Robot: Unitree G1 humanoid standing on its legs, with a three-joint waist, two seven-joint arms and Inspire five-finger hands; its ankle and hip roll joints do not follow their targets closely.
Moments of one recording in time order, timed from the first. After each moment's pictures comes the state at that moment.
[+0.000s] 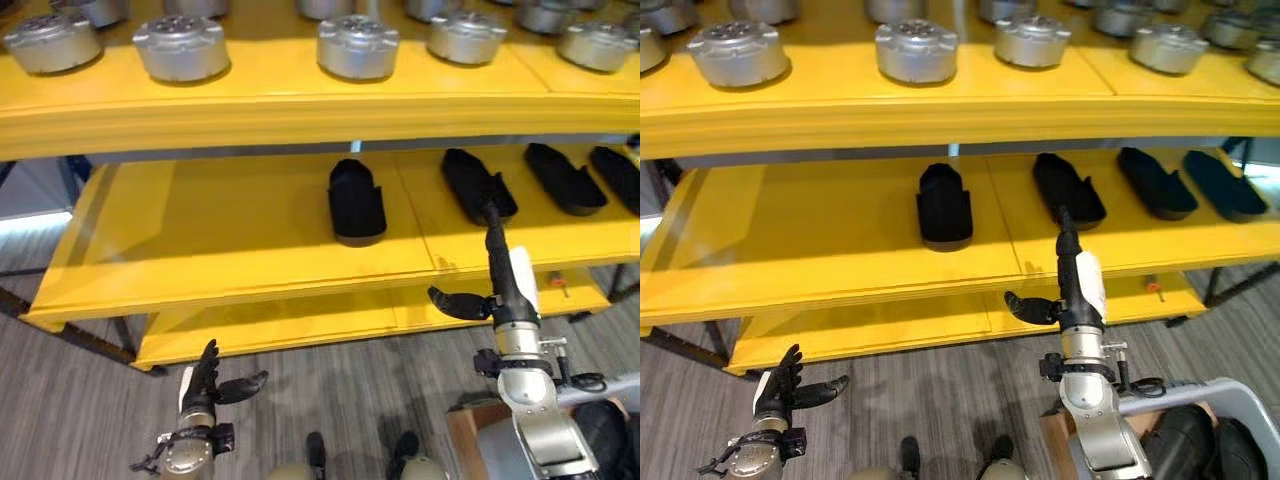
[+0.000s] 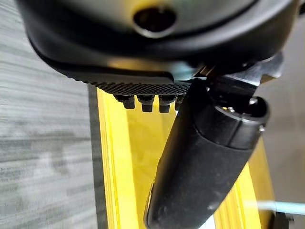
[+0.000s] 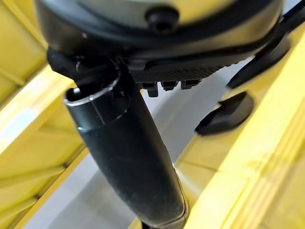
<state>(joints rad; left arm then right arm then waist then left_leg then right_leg) 0.27 0.33 -0.04 0.18 -0.29 0.04 0.26 0.03 -0.41 0.08 -0.18 -0.27 0.00 -0.29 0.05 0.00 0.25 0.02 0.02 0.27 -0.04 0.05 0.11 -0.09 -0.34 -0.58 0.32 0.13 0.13</state>
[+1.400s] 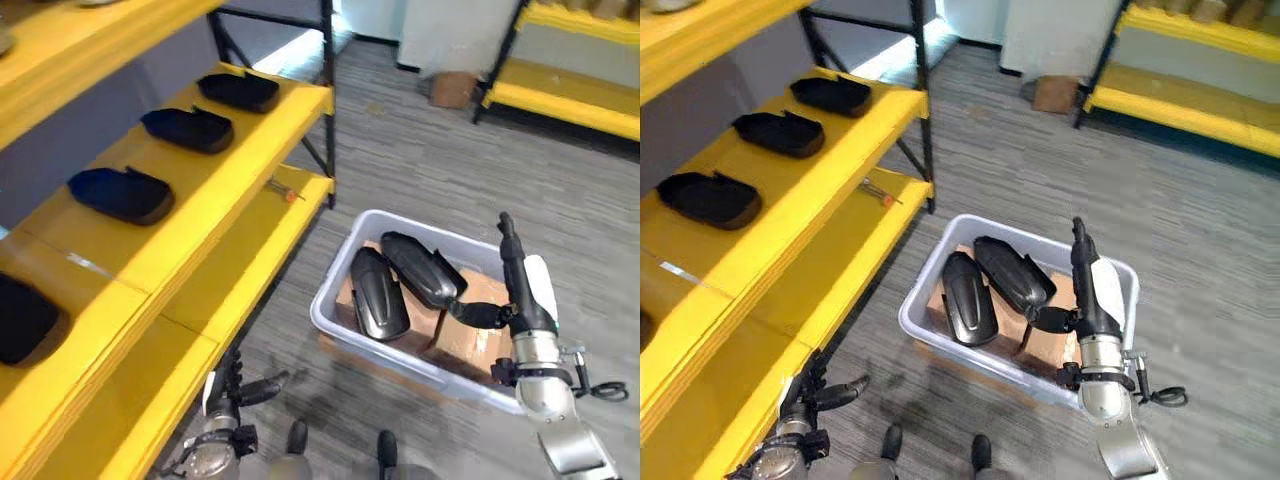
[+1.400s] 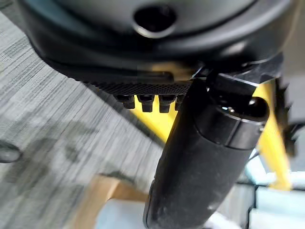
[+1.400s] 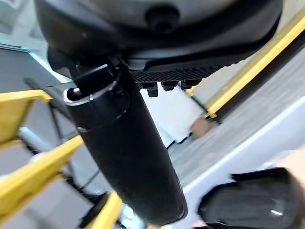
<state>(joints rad) 0.24 0.25 -0.08 0.20 -0.31 0.02 0.25 0.10 -0.49 0.04 -0.14 -0.25 -0.04 -0.31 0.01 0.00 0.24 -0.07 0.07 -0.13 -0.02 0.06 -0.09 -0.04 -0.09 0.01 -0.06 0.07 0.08</state>
